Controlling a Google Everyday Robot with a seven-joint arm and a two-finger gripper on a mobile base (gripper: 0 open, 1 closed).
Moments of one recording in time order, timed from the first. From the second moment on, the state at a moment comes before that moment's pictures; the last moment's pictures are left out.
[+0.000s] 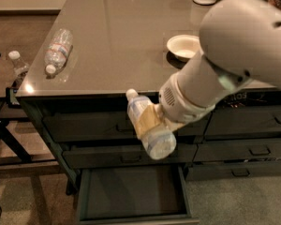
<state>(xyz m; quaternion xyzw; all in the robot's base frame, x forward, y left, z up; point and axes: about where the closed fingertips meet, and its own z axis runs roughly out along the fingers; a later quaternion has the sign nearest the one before) 0.419 -0.039 0.861 -0.17 0.96 0.20 0.11</state>
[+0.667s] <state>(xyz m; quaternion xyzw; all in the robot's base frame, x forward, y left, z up) 0.360 -0.060 0.790 -0.11 0.97 0.20 0.04</state>
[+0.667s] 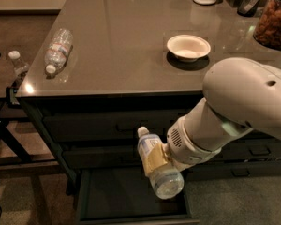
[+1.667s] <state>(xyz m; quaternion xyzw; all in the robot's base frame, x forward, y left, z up) 0.333 -0.059 0.704 -0.05 0.97 0.22 -0.02</state>
